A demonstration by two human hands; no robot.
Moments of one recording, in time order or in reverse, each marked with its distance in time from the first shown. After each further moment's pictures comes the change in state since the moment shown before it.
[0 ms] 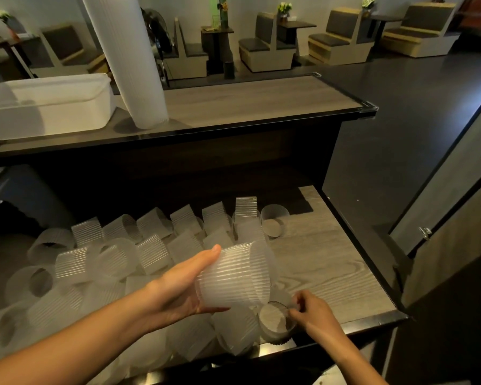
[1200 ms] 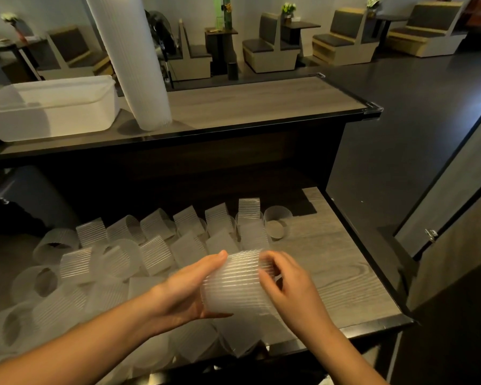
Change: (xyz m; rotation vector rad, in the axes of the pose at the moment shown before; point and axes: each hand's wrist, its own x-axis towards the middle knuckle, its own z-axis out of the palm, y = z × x) left_hand 0.004 -0.004 -0.002 0.028 -0.064 0.010; right_hand -0.047 -0.108 -0.027 0.072 0.175 -0.563
